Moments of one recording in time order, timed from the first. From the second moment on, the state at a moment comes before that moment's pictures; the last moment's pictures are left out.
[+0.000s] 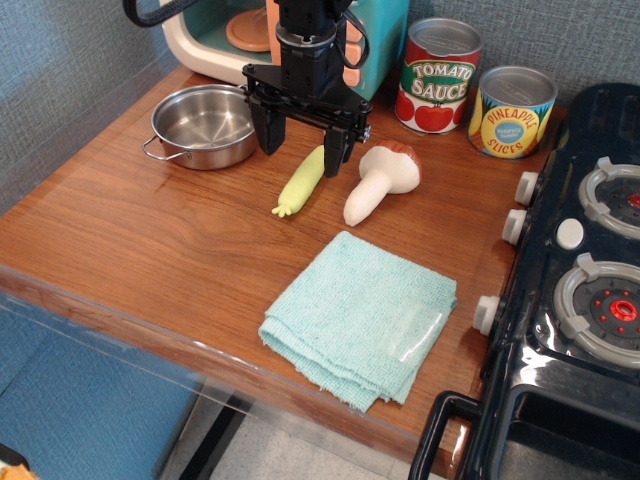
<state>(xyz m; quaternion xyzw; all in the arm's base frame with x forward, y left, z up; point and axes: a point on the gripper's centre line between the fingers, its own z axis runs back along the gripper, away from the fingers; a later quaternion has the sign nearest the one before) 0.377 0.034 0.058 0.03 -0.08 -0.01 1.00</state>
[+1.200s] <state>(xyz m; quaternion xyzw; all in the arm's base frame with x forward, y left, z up) 0.294 -0.036 0.060 0.02 -0.09 -0.07 0.99</state>
